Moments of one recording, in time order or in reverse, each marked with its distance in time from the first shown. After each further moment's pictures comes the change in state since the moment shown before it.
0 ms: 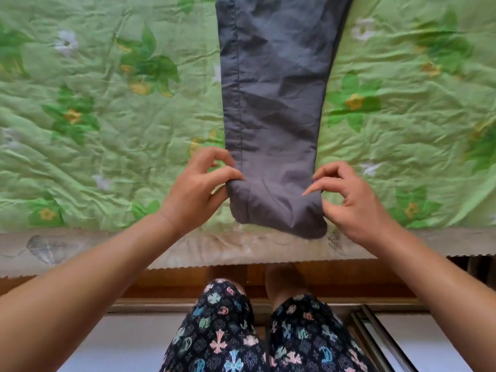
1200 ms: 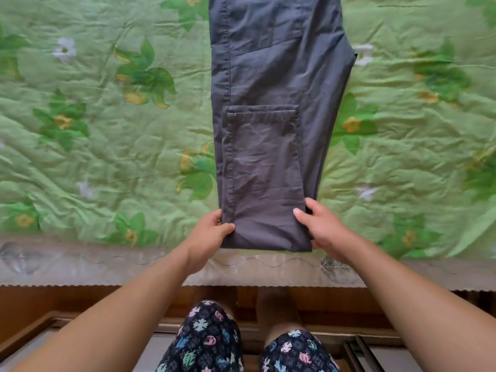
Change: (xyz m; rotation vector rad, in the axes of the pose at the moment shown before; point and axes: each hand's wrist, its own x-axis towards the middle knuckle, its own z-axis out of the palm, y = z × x) left_hand -0.030 -0.008 0.109 -0.979 -0.082 -1.155; right_hand 0.037 0.082 0.052 0.435 -0.123 0.674
